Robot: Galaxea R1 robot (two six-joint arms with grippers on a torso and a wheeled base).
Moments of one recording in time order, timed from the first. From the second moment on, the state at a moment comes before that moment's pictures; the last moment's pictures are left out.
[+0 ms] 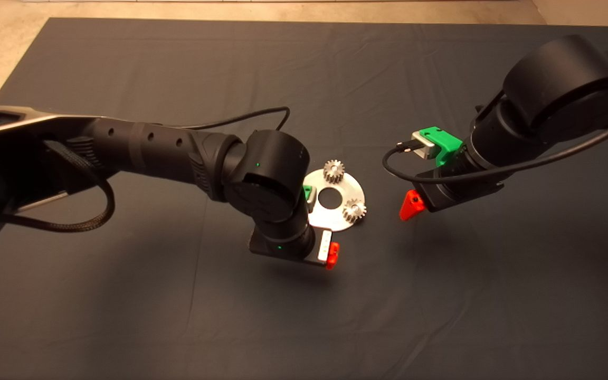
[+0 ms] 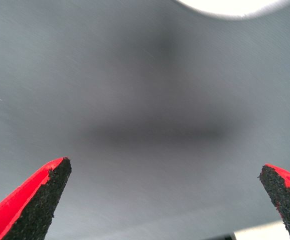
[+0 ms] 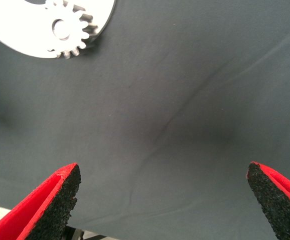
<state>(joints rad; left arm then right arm) -0.33 2.76 -0.92 0.36 1.53 -1.61 0.51 2.46 -0.83 -0.15 -1.53 1.36</state>
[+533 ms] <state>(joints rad) -0.35 2.70 -1.03 0.39 1.53 -1.50 0.51 2.43 -0.76 -0.15 -1.53 1.39</state>
